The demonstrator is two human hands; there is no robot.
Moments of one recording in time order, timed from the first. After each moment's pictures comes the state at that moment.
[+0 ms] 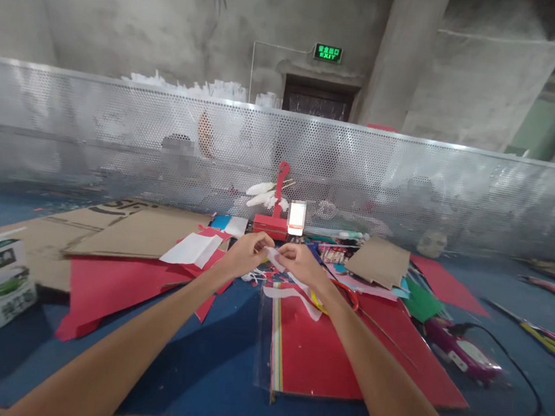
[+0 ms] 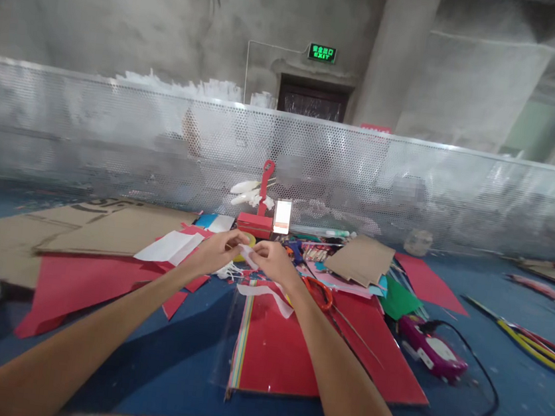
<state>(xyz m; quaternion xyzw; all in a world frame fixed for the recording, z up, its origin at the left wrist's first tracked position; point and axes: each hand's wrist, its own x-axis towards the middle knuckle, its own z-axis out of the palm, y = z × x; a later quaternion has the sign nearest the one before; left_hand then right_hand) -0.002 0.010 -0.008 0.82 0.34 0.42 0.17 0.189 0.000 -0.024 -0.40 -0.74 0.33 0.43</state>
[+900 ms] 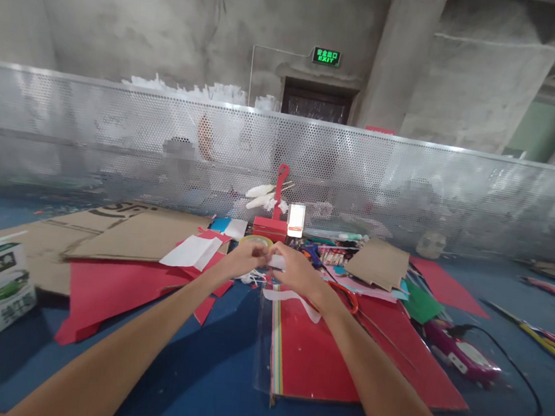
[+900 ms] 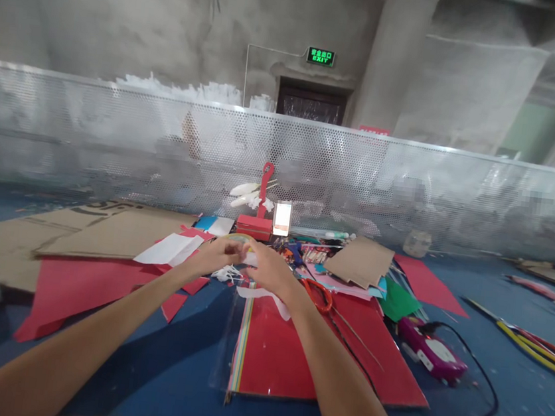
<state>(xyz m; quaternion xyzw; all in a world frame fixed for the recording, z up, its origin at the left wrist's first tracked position) -0.005 0.023 -0.016 0.82 0.35 0.37 0.27 0.183 -0.014 -0.018 -0.38 -0.84 0.08 0.37</state>
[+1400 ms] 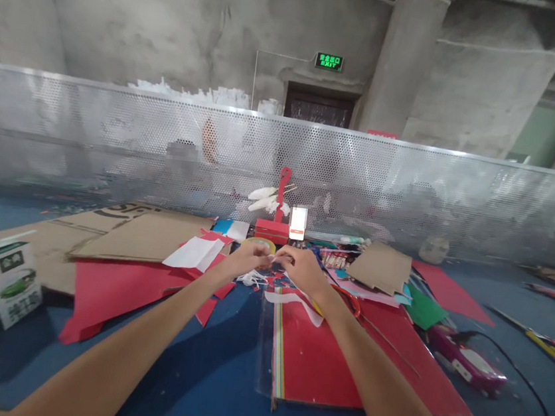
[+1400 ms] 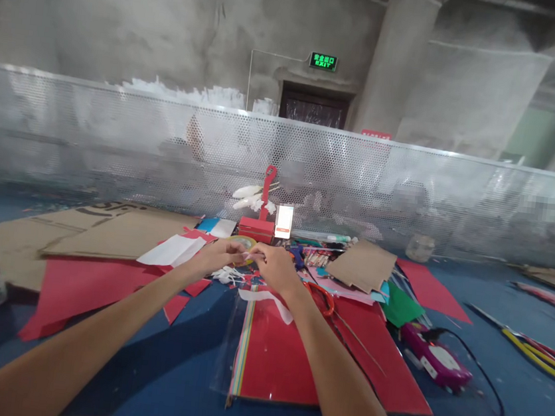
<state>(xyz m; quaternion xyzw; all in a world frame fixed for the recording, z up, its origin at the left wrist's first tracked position) -0.004 0.028 -0.020 0.78 0.36 0.37 0.35 0.188 -0.013 -0.014 -0.40 -0.82 0.06 0.41</state>
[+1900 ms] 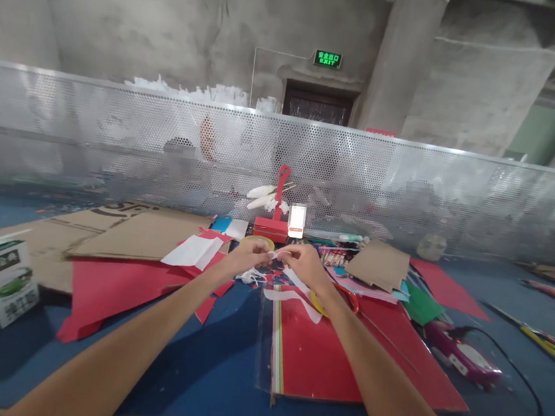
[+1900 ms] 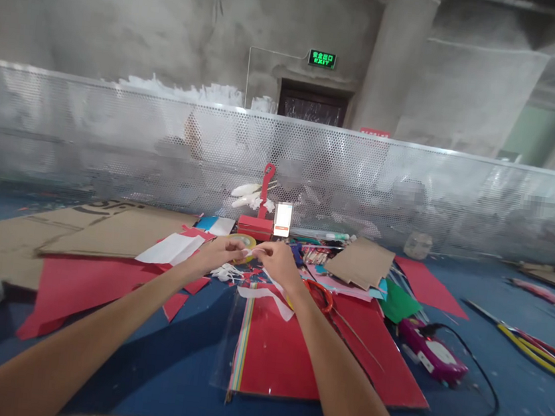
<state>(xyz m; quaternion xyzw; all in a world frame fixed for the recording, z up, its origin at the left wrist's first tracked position) -0.001 0.026 -0.019 0.77 0.35 0.38 0.37 0.192 -0.003 -0.016 -0.41 -0.76 0.20 0.46</state>
